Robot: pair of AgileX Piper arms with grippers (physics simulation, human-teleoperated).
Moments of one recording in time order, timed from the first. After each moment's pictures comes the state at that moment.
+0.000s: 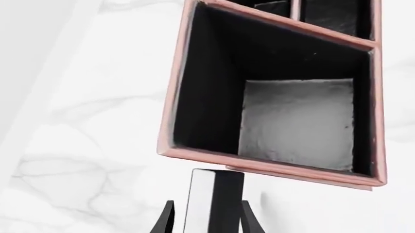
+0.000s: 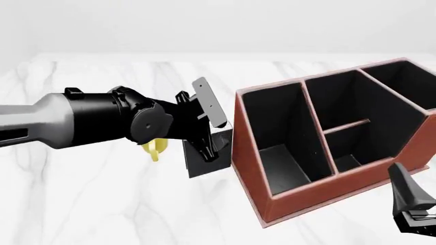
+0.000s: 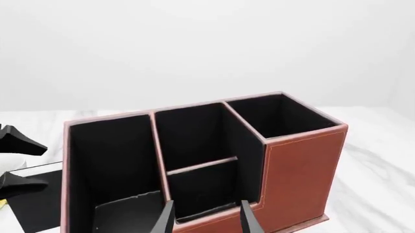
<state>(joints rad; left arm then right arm) -0.71 1.63 -1.05 0.23 0.54 0.01 0.04 0.00 -0.03 0.02</state>
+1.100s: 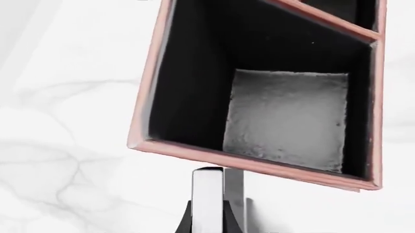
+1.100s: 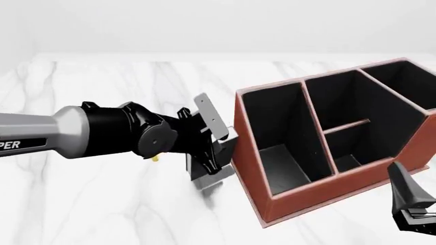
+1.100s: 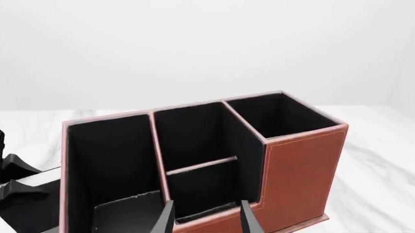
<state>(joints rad) -0.73 1.67 -1.00 0.18 0.44 0.00 0.07 0.00 -0.05 0.02</state>
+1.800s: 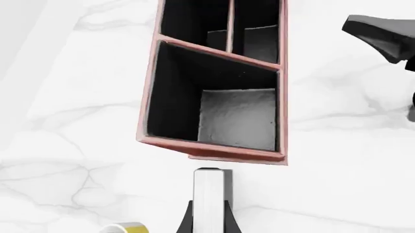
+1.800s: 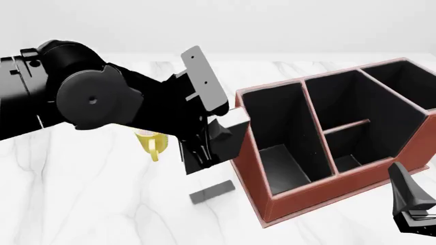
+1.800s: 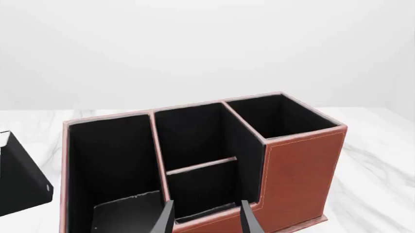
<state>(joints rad) -0.87 1.38 -1.15 0.60 0.41 0.01 0.04 0.00 -0.03 0.01</state>
